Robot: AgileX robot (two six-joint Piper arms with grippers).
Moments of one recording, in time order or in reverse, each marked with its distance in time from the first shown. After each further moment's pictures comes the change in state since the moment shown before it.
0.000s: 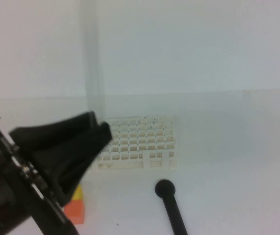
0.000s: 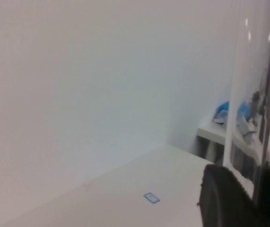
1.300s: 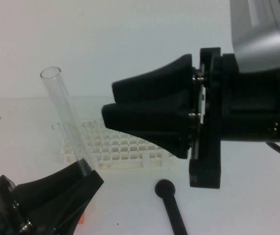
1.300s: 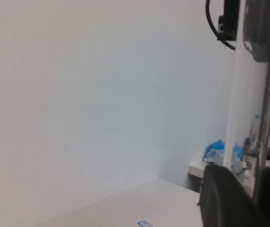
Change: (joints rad) right arm 0.683 0.604 -0.333 0.425 -0.231 -0.479; left arm 0.000 0.019 0.384 -0.603 -0.541 0.583
